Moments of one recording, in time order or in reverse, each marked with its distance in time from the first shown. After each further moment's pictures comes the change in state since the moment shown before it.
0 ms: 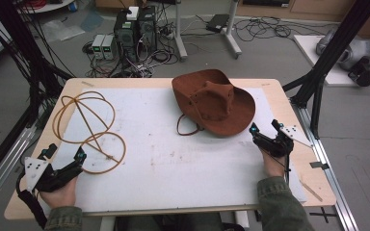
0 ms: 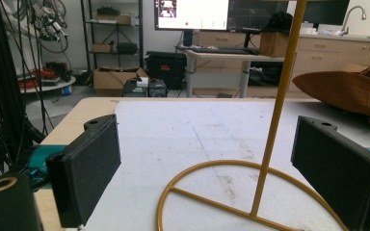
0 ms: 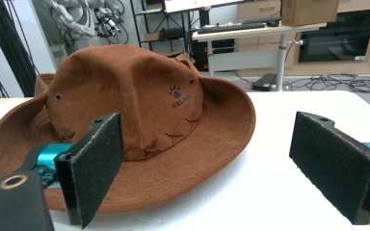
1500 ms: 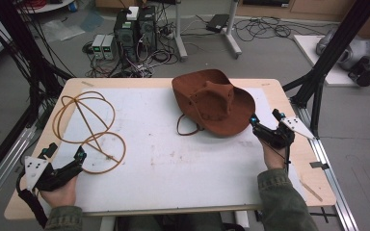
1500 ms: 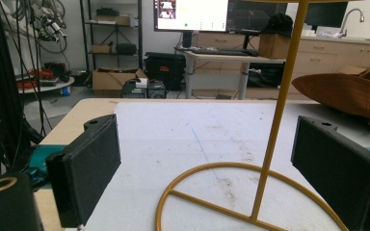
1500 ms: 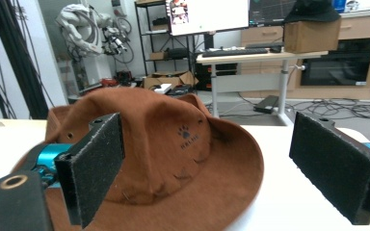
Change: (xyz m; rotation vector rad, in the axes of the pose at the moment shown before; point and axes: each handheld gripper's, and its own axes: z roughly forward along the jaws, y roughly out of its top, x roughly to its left) left arm 0.001 0.000 0.002 -0.006 -0.004 -0.007; right arm 0.011 0.032 0.009 -0.076 0.020 -0.027
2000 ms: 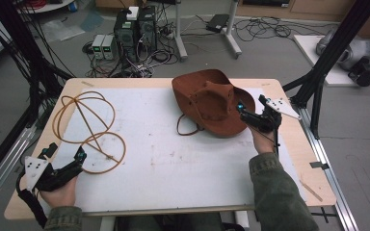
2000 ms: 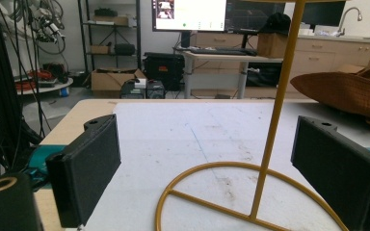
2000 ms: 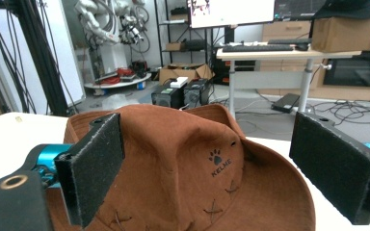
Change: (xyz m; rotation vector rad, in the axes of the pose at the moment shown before) left arm 0.001 0.000 -0.001 -0.001 -0.005 0.008; right arm 0.024 0.024 0.047 0.052 0.070 -0.033
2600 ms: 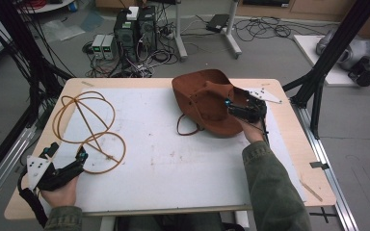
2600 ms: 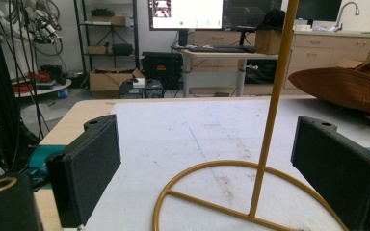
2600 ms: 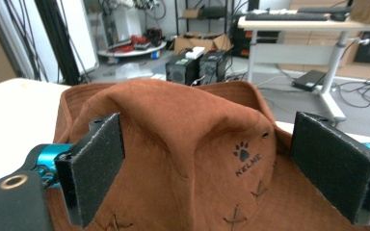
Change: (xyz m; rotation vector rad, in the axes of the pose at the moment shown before) left arm -0.003 0.000 0.003 0.009 -0.013 0.021; right arm 0.003 -0.007 0.056 0.130 0.072 -0.049
